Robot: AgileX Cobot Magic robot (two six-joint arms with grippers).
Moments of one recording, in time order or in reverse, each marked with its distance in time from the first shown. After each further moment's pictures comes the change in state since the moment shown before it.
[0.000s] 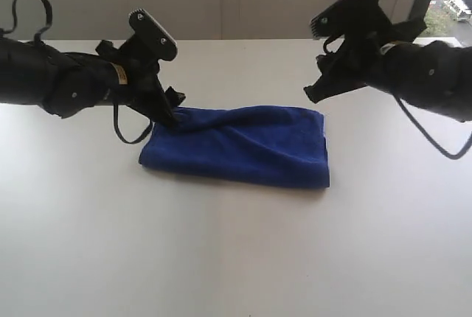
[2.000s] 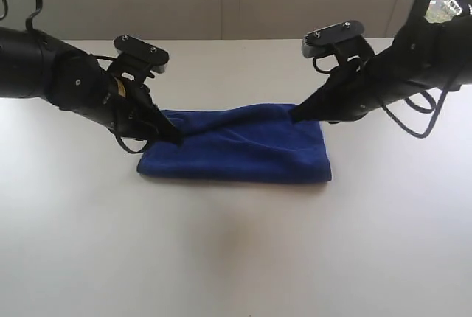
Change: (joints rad) left arm -0.059 -0.056 -0.004 -0.151 0.409 -0.268; right arm -0.050 0.145 -0.178 -0.096 0.569 0.401
